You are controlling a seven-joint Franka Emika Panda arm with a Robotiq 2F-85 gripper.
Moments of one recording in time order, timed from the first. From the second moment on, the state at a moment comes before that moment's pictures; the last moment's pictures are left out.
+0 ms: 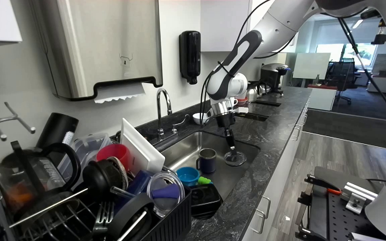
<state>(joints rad) -0.21 0.56 0.02 -1.95 0.07 2.05 -0.68</state>
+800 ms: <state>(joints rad) -0.20 0.43 0.02 -2.19 0.07 2.23 -0.67</state>
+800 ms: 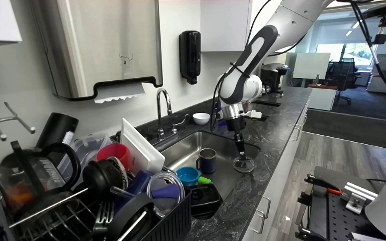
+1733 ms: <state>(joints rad) -0.20 0.39 0.02 -2.29 0.07 2.28 -0.67</state>
